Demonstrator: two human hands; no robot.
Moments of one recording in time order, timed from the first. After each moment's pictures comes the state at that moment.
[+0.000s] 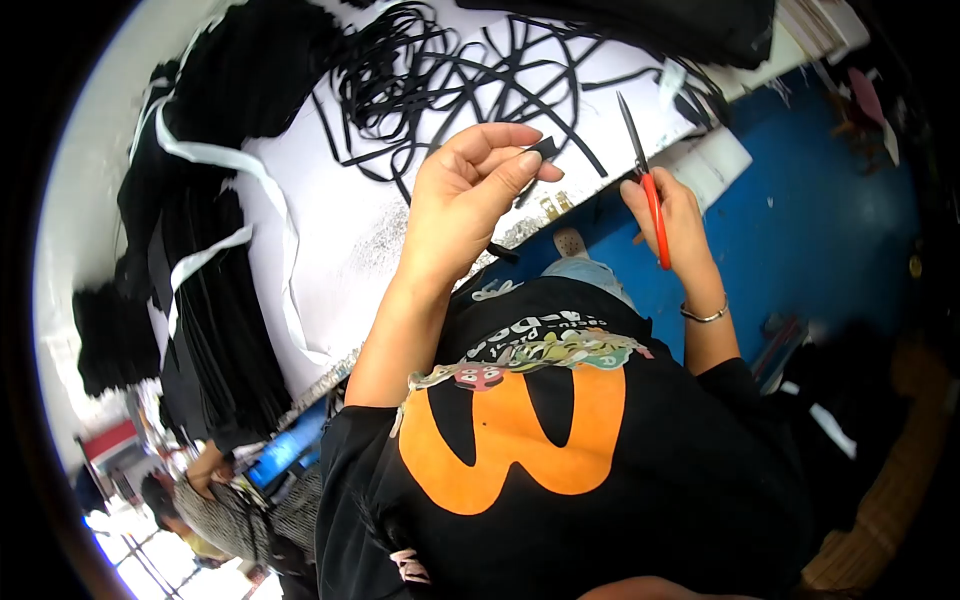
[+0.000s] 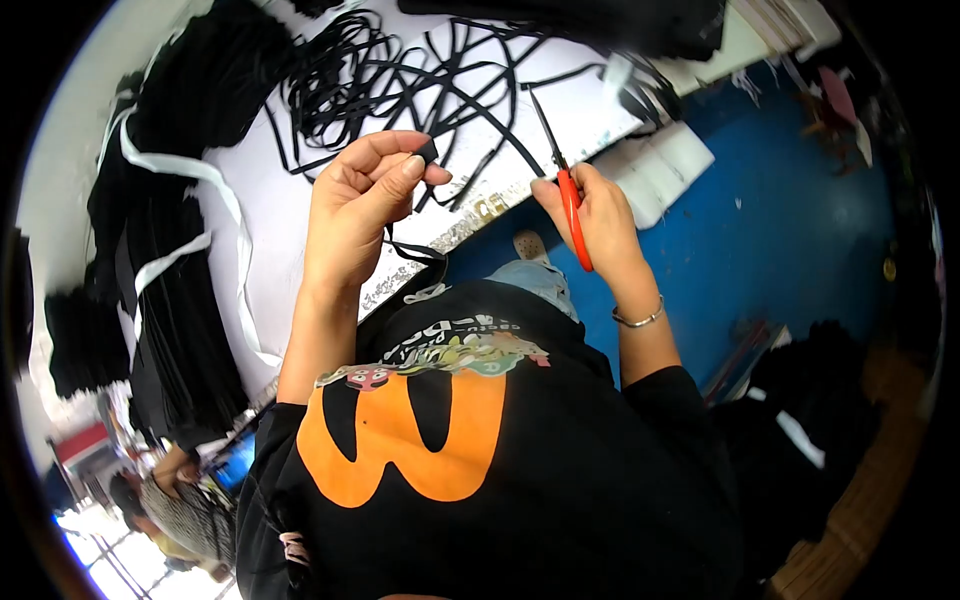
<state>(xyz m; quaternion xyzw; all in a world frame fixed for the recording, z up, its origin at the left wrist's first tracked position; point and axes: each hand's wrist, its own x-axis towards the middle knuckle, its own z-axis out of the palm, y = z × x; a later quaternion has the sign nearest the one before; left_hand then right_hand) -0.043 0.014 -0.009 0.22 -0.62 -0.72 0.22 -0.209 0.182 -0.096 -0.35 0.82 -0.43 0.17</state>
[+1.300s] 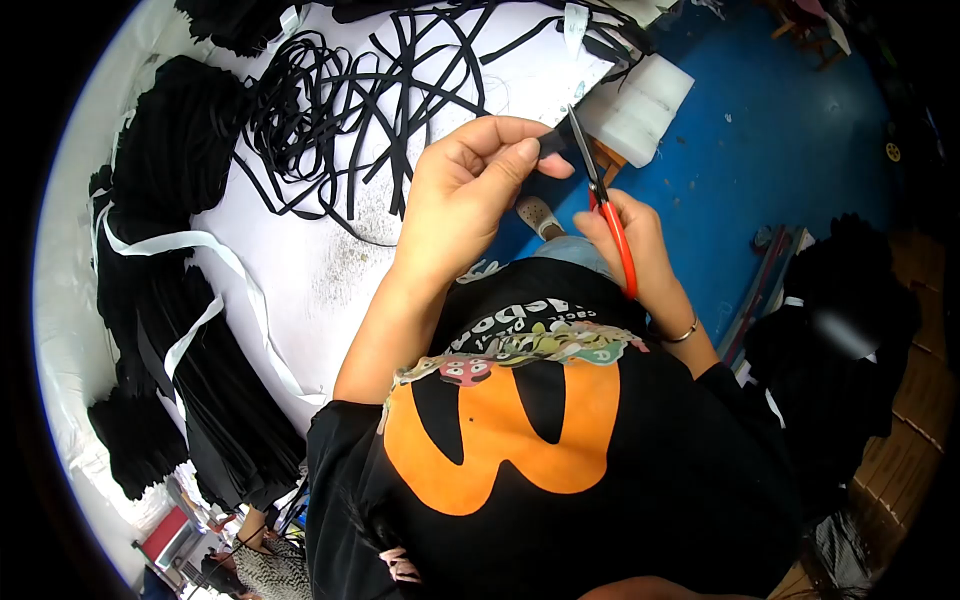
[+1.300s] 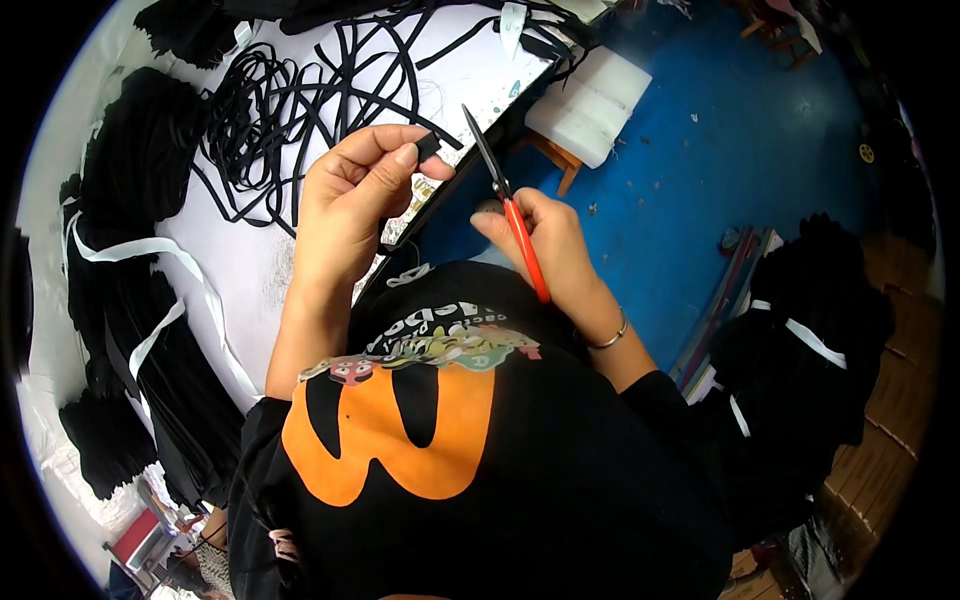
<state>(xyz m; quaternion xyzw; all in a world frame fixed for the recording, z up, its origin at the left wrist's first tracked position) -0.102 0.058 -0.016 0.15 -0.61 -0.77 0.08 -0.166 0.240 -0.090 -0.21 0.77 -0.55 0.23</state>
